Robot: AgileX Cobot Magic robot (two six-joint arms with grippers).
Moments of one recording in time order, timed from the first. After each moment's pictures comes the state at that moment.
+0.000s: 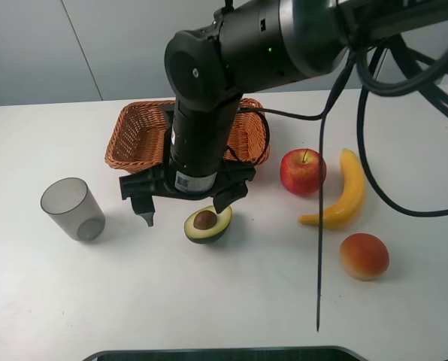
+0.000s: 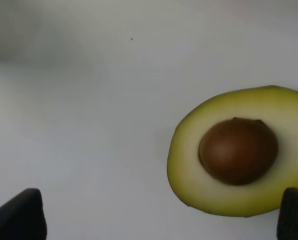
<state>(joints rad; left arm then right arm) 0.04 0.00 -0.51 0.02 1.08 -0.02 0.94 2.00 -1.34 0.15 0.81 0.57</state>
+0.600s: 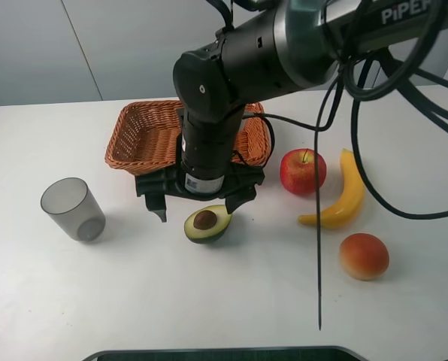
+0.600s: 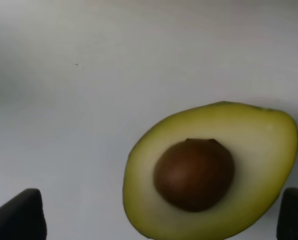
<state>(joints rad) 0.04 0.00 -0.51 0.02 1.08 -0.02 0.92 2.03 -1.32 0.09 0.79 0.67</state>
